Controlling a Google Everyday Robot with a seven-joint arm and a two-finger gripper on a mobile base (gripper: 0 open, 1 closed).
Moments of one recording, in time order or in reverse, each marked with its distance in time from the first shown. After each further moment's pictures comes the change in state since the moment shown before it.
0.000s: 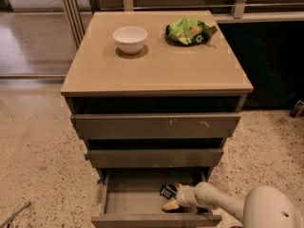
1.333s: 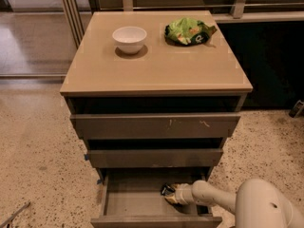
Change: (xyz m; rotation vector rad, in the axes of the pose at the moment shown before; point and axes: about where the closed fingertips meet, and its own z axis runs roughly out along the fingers) arm 0.004 -0.009 0.010 0.023 0.051 -0.016
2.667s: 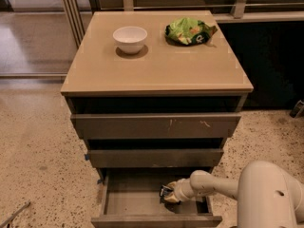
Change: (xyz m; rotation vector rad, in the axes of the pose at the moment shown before) arm -0.036 0.032 -0.051 -0.145 0.085 -0.188
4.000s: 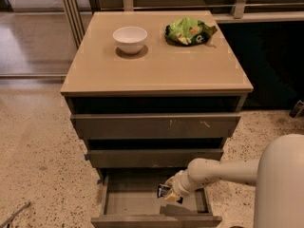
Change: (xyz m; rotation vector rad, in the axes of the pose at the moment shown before) arm -0.090 0.058 -0.120 -0.059 0.105 -0.109
